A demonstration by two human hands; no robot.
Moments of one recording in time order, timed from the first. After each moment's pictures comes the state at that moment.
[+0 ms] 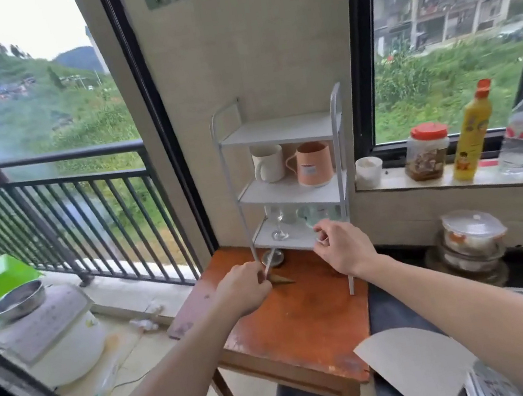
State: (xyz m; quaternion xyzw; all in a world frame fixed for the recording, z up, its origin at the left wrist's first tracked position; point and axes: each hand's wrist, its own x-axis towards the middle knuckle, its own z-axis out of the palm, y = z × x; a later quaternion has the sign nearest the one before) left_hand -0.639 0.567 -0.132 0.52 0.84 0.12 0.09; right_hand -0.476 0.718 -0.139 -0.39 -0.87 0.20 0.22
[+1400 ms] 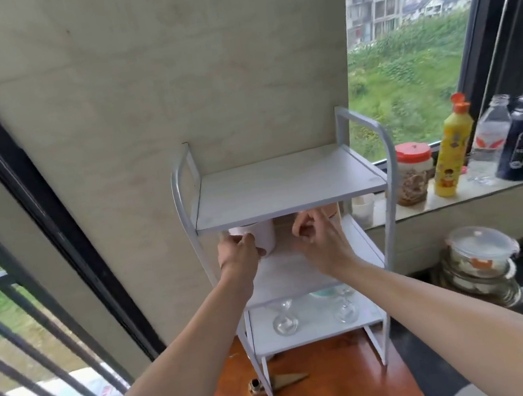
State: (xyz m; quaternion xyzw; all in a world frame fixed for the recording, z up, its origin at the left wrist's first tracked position) left_hand -0.816 0.857 -0.091 0.36 0.70 0.52 0.35; right_hand -0.660 0.887 -0.119 -0.50 -0.69 0.31 0.42
